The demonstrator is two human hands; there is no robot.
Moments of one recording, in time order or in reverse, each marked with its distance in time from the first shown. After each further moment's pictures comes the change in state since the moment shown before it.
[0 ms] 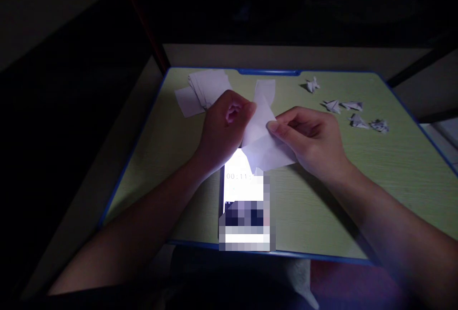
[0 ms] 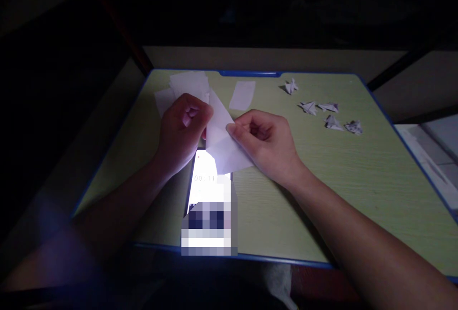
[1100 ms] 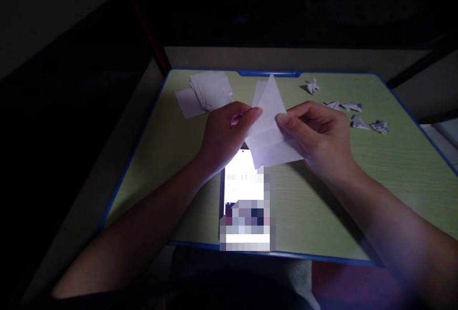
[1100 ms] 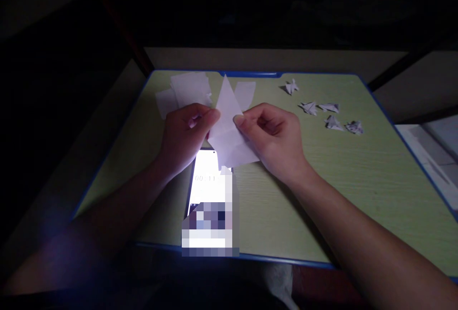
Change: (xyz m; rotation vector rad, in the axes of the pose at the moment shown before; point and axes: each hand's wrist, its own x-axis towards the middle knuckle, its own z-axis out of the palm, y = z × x) left_hand -0.002 0.002 0.000 0.148 -0.022 -0.006; right_hand 0.002 0.004 -0.002 0.146 0.100 -0.006
